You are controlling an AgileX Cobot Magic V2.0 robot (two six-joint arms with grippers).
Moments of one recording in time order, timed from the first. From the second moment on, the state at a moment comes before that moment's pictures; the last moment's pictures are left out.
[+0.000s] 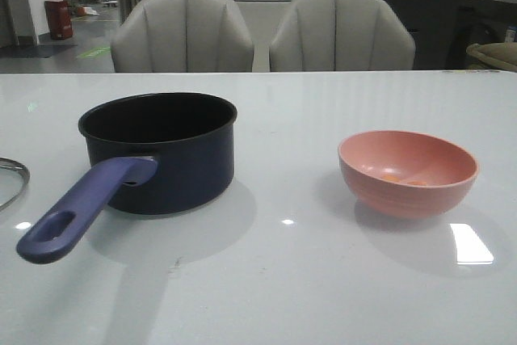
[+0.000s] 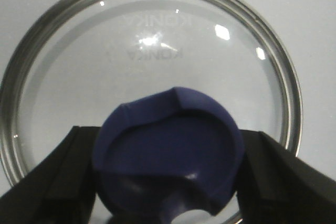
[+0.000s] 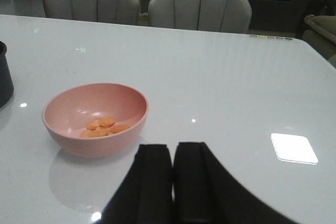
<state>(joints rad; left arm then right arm) 0.11 1.84 -1.20 -0.11 0.74 0.00 0.13 -0.01 0.03 -0.01 0.15 0.02</state>
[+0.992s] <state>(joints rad) 0.03 1.45 -1.20 -0.10 0.77 0.04 0.13 -0.01 0.03 -0.01 0.15 0.02</state>
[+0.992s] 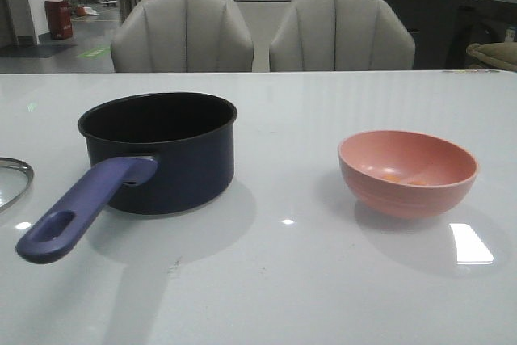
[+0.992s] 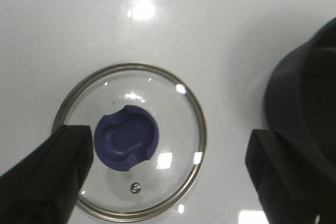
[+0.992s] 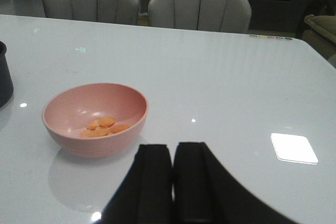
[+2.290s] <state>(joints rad) -0.31 0.01 -0.34 -0.16 0.44 0.04 0.13 -0.01 0.03 -0.01 0.12 0.02</state>
